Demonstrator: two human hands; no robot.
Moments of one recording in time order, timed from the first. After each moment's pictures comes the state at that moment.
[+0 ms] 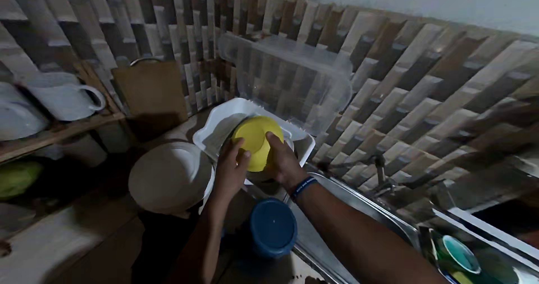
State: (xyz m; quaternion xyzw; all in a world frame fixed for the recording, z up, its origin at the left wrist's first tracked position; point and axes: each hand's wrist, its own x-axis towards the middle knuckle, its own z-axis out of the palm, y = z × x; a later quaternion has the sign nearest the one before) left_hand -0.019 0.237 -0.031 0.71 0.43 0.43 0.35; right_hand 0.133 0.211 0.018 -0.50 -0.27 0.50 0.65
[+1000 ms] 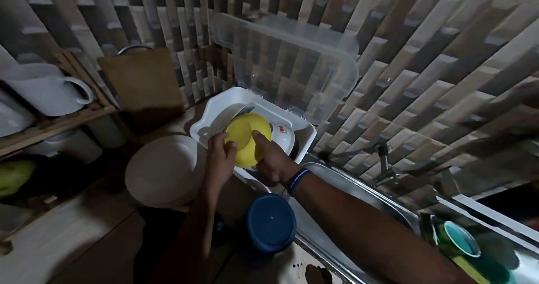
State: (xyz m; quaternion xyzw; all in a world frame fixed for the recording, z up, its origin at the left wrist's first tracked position) left_hand -0.028 0.268 -0.058 0.70 0.47 0.43 0.32; right_hand 0.124 0.214 0.006 -0.59 -0.29 0.56 0.51
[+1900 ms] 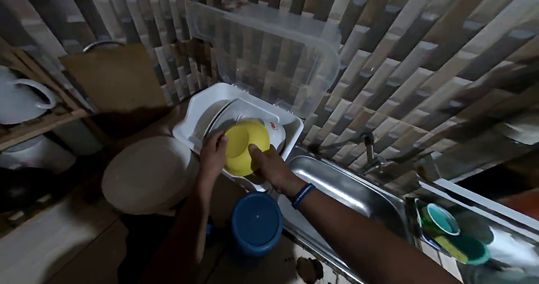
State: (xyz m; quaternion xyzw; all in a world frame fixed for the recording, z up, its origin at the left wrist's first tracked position) left_hand 0.001 0.280 -0.063 0.70 0.47 0.40 0.36; right_hand 0.154 0.167 -0.005 -0.67 -0.38 0.46 0.44
